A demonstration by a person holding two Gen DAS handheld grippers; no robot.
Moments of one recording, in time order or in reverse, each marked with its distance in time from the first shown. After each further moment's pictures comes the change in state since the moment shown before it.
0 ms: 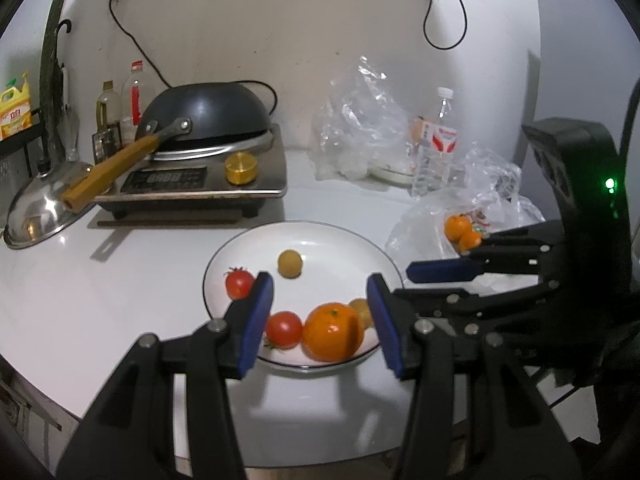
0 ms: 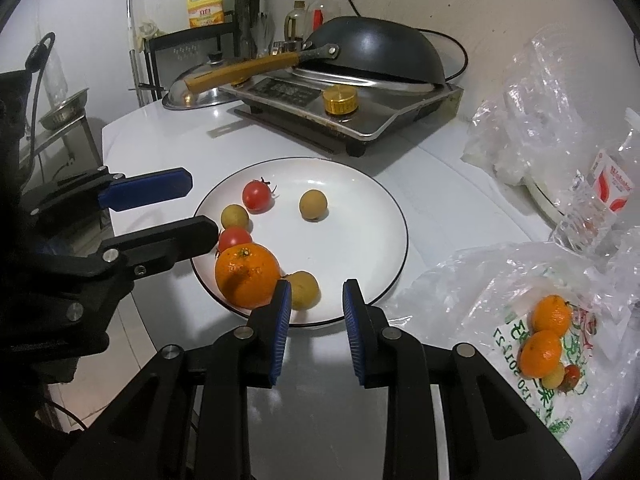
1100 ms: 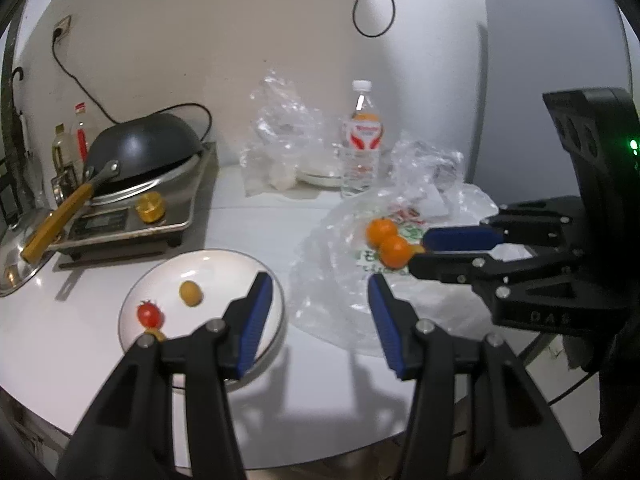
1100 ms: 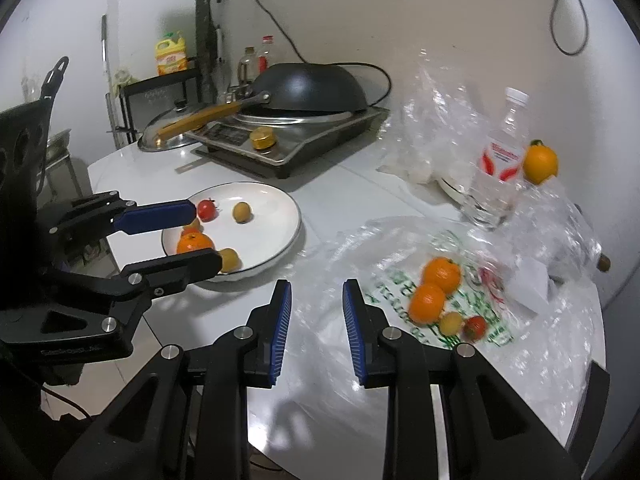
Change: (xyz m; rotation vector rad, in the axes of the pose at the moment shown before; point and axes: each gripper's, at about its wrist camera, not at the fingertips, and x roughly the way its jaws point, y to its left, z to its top) left arm 0.001 -0.111 0.023 0.135 0.011 -0.074; right arm -0.101 -0.066 -0.053 0.111 -0.126 -0.107
